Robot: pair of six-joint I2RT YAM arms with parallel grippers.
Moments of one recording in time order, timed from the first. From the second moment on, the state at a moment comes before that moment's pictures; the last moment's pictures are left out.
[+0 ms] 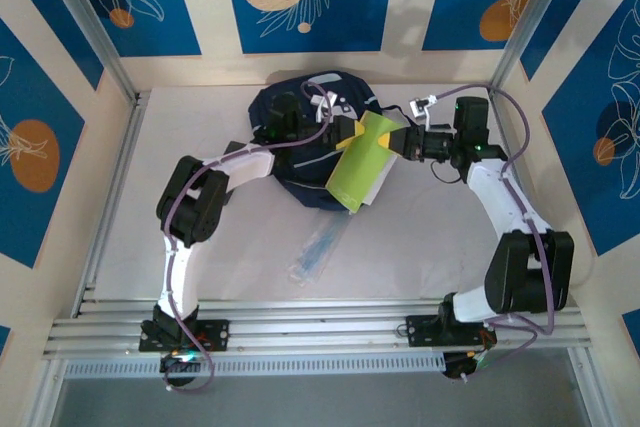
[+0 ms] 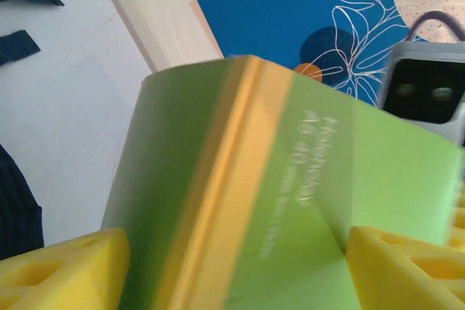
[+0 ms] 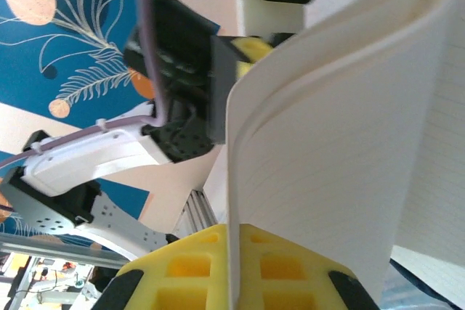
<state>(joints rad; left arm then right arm) -0.54 2.12 1.49 0.54 0.97 -1.03 -0.01 1.45 1.08 -0.27 -1.22 0.45</state>
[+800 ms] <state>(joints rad) -0.54 2.12 1.47 0.17 0.87 -0.76 -0.02 1.71 1.10 -0.39 -0.99 0.34</state>
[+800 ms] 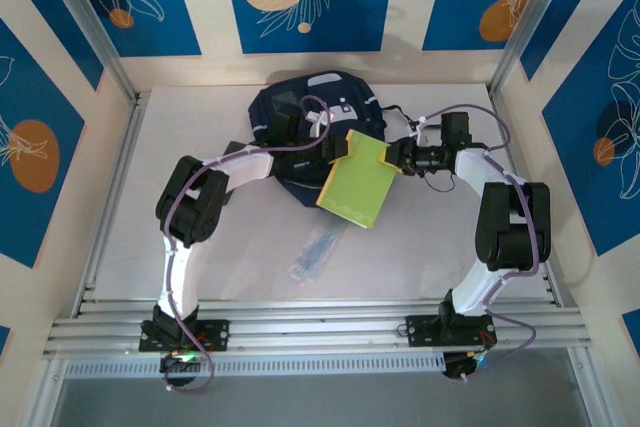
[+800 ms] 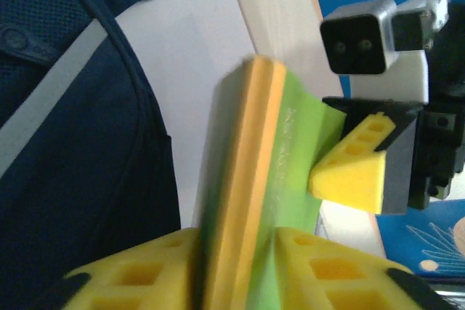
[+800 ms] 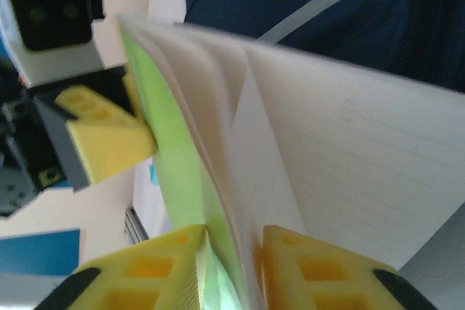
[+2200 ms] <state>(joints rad) -0.49 1.91 1.19 0.58 0.19 -1.24 0.49 1.63 0.63 0.82 -0.16 1.52</state>
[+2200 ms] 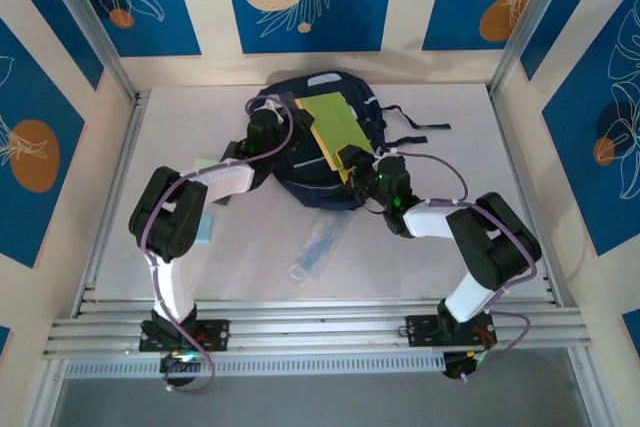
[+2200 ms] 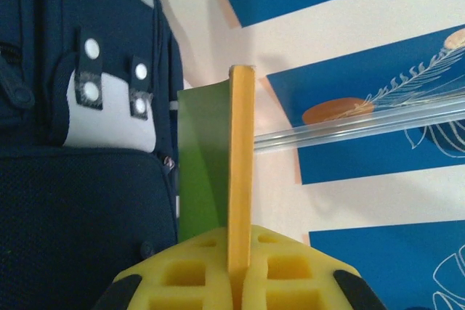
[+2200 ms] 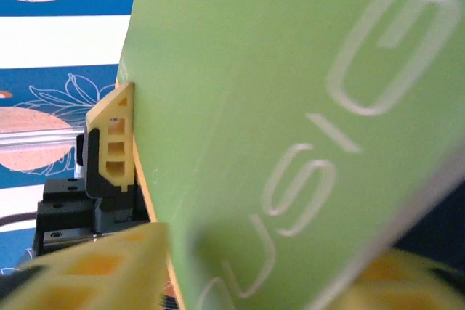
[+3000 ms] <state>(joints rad) -0.62 2.05 1.74 -0.24 0.31 -0.28 -0.10 1.13 0.59 0.22 -0.40 1.20</state>
